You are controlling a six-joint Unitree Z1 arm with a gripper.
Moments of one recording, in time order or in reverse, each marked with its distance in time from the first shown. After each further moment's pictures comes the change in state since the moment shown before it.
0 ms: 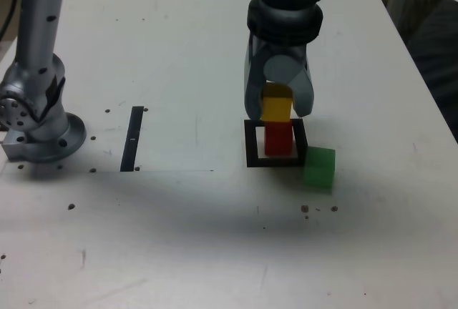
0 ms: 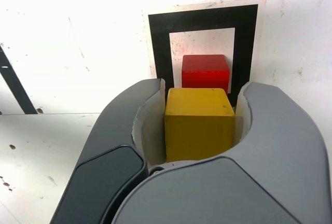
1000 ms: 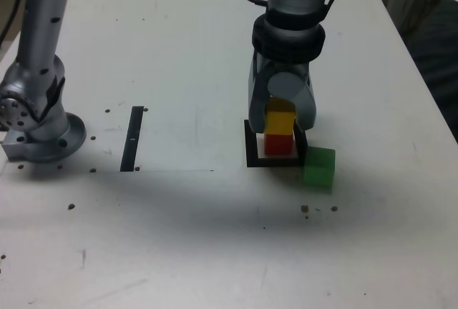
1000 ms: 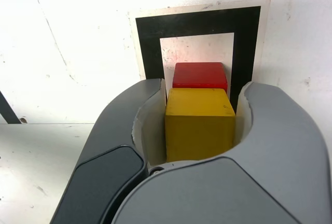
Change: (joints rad) arm 0.009 0.030 0.060 -0.085 -0.015 0.013
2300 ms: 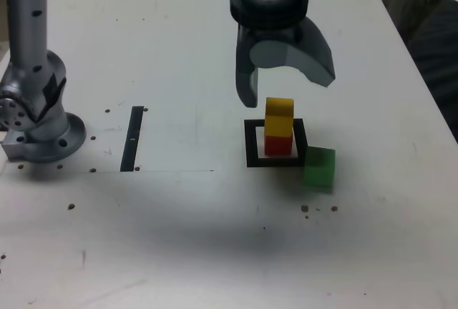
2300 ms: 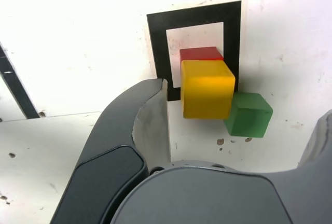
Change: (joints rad) arm -0.061 -0.154 -0.004 0.057 0.073 -0.036
